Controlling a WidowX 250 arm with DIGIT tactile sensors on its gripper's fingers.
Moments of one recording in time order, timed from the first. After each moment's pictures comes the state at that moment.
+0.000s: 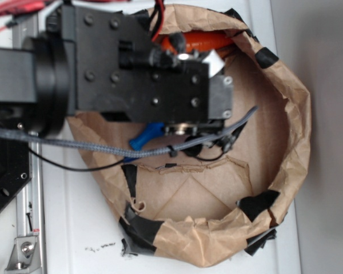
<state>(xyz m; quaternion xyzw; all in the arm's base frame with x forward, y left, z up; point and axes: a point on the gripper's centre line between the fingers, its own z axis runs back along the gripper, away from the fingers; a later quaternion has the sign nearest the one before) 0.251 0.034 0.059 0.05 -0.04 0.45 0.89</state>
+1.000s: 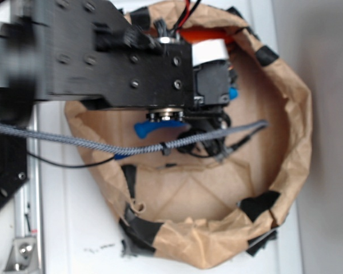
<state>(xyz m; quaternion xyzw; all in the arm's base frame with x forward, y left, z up) 0.278 0.022 0.117 0.01 -0.14 0.23 0.96</state>
